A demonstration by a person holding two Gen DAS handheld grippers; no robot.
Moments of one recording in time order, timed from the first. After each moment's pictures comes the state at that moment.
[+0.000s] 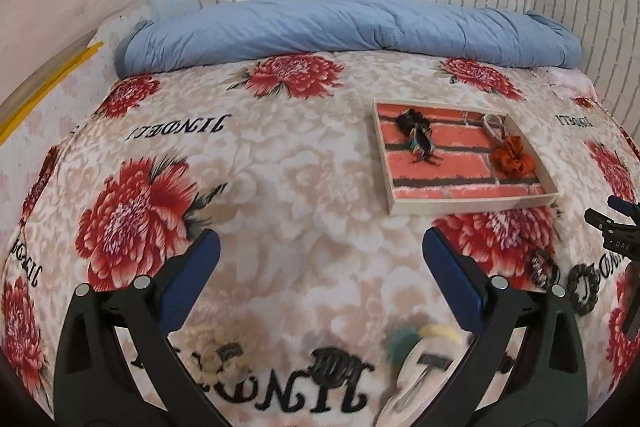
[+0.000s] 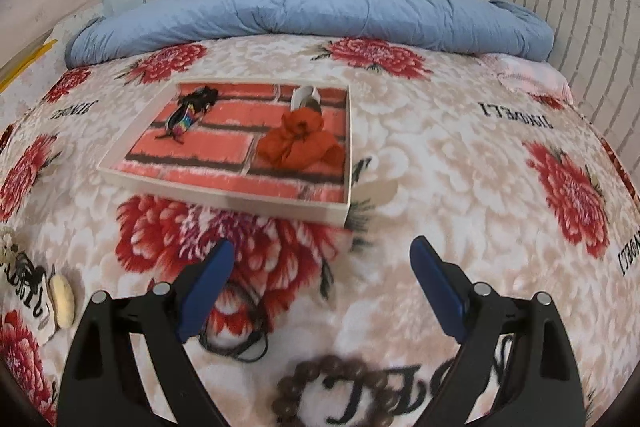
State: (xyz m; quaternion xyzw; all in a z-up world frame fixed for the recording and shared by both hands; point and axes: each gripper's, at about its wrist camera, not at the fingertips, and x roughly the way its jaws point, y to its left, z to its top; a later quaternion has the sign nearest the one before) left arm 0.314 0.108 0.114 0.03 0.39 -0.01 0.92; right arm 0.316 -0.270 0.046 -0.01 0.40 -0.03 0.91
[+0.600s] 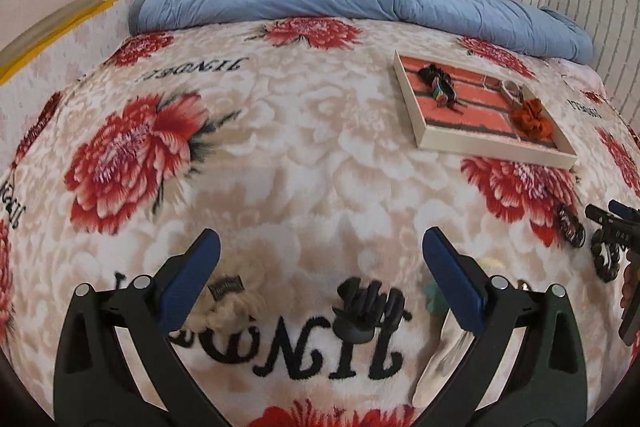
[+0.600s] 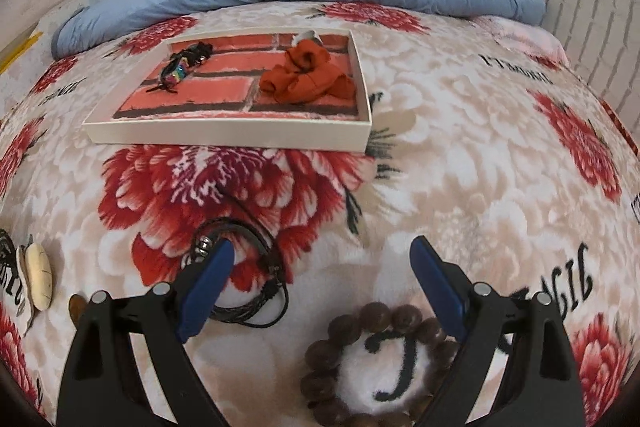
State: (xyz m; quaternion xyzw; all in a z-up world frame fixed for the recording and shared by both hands) left arm 0.276 0.135 0.035 -0.01 0.41 0.01 0.91; right arm 0.303 -0.253 -0.010 0.02 0.43 -0.06 0.90
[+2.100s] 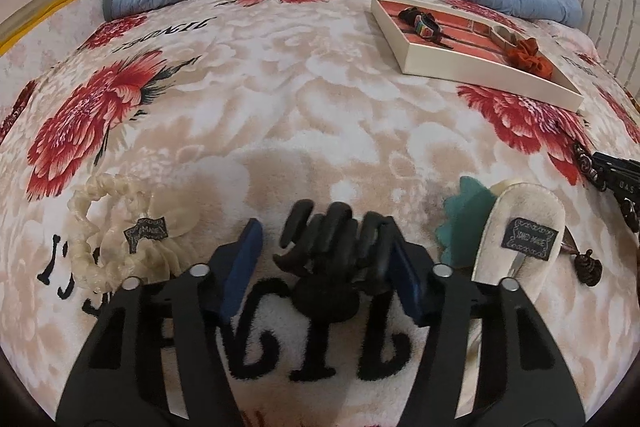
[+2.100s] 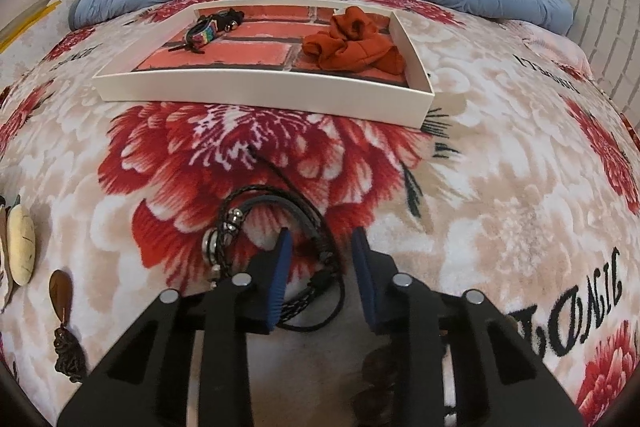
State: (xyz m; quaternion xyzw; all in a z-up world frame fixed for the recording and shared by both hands) left arm 0.273 0.111 -0.037 0.02 0.43 -0.02 0.90; right arm 0.308 -0.222 -0.042 -0.01 0.44 -0.02 0.90
